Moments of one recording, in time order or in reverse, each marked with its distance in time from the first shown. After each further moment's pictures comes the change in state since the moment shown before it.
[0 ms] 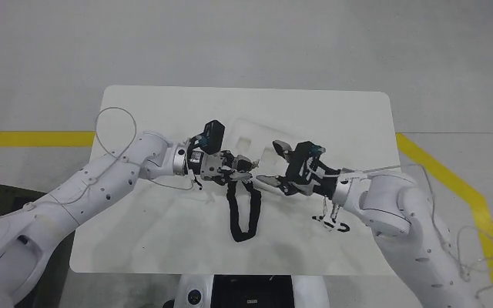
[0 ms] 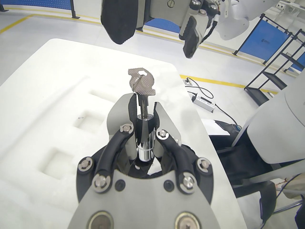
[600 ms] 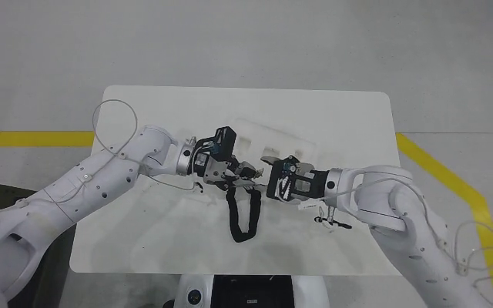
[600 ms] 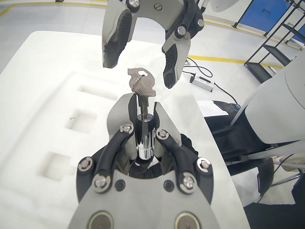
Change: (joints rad) left arm -0.048 0.014 0.015 -0.088 -0.026 0.000 -0.167; right arm 0.101 0.006 -0.093 -0.014 -0.103 -0.115 0.148
